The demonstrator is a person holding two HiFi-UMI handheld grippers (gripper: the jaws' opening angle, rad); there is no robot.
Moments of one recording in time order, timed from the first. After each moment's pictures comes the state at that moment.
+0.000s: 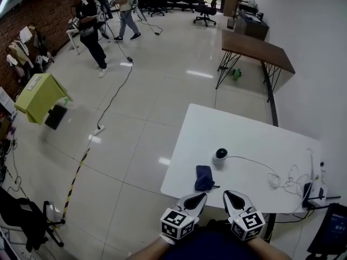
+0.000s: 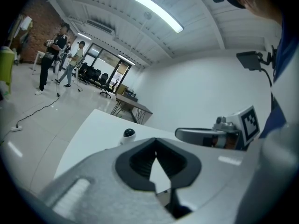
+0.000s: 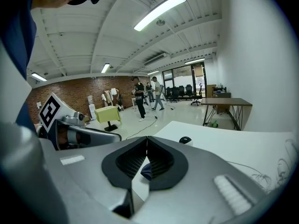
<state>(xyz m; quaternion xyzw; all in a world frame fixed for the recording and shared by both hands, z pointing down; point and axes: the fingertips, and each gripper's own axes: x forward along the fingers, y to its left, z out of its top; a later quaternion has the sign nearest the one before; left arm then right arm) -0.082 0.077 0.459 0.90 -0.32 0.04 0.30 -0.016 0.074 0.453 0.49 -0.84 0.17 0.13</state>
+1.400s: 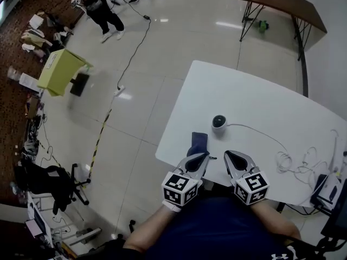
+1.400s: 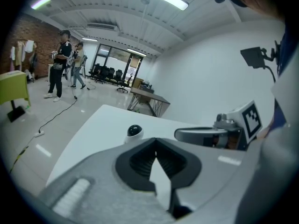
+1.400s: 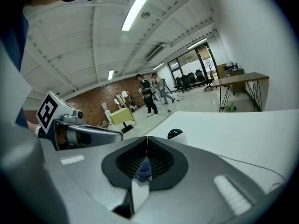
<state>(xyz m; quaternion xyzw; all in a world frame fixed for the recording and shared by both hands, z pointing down) -0.017 0.018 0.494 0.84 -0.43 0.13 0.29 0.041 0.008 0.502 0.39 -0.88 0.26 0.10</state>
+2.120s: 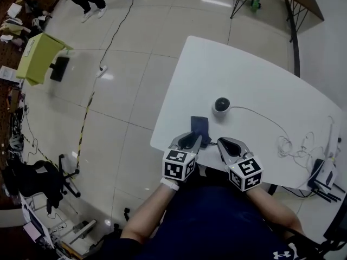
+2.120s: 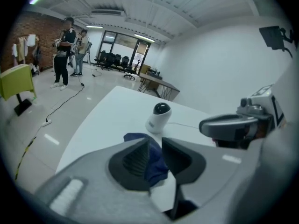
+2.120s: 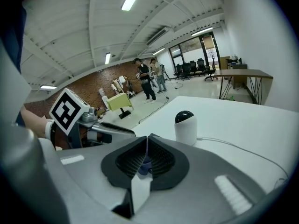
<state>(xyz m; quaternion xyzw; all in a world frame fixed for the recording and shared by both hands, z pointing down) -0.073 -0.002 0.582 0.80 -0.43 0.21 0.35 -0.003 0.014 0.548 0.38 -0.86 0.29 0.20</state>
